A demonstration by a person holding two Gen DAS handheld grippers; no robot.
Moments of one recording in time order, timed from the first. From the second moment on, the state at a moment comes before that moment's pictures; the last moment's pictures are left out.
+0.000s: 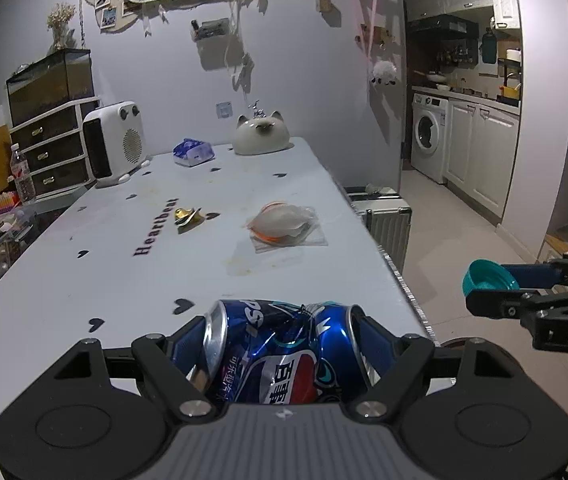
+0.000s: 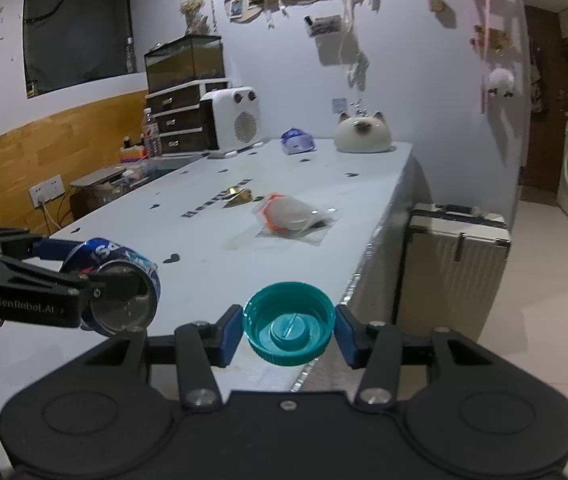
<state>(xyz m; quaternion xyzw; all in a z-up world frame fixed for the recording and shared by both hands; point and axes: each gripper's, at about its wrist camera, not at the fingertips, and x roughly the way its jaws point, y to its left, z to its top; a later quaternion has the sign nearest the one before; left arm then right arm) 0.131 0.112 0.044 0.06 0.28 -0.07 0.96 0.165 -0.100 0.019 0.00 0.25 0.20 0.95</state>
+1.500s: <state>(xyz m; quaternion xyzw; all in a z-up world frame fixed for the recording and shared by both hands) 0.268 -0.162 -0.093 0.02 0.45 -0.26 0.85 0.171 -0.317 -0.114 0.10 0.38 0.01 0.92</state>
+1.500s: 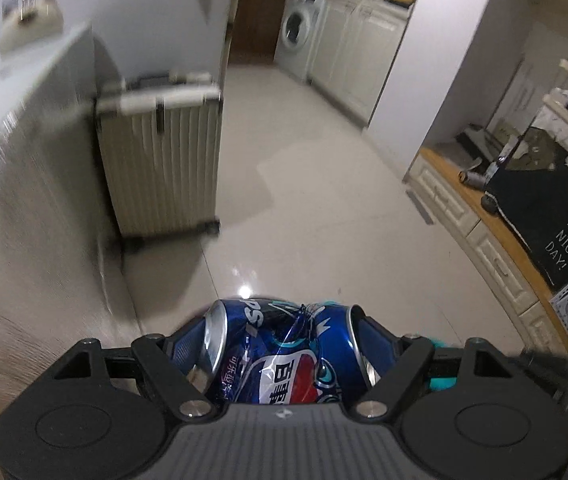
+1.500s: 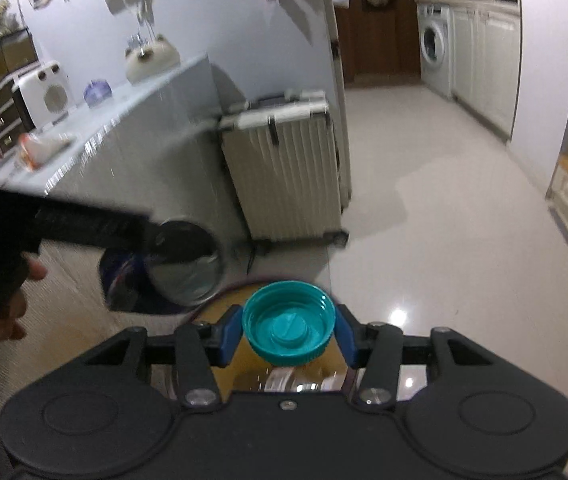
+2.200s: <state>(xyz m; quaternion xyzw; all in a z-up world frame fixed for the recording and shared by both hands) 0.328 -0.163 -0.208 -0.06 0.61 -0.20 0.77 0.221 -0.285 -0.253 0.19 0.50 0.02 0.85</state>
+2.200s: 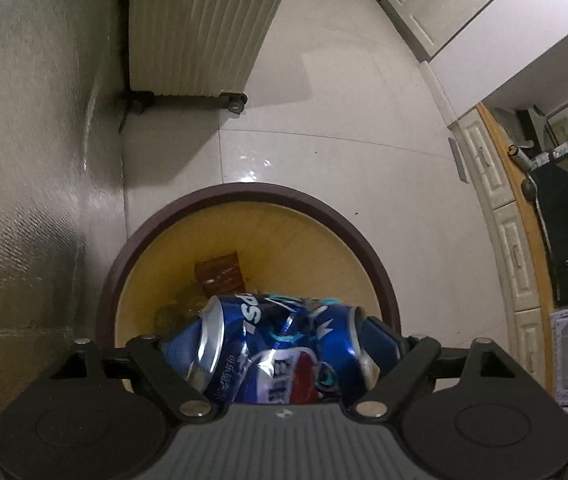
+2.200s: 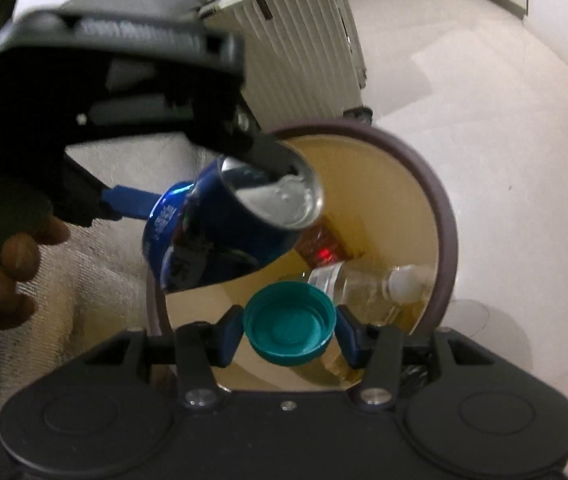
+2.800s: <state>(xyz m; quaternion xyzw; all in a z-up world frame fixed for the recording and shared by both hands) 0.308 -0.151 -0.199 -0.03 0.60 -0.16 0.78 0.207 -0.285 -0.226 0.16 0.49 0.01 0.86</state>
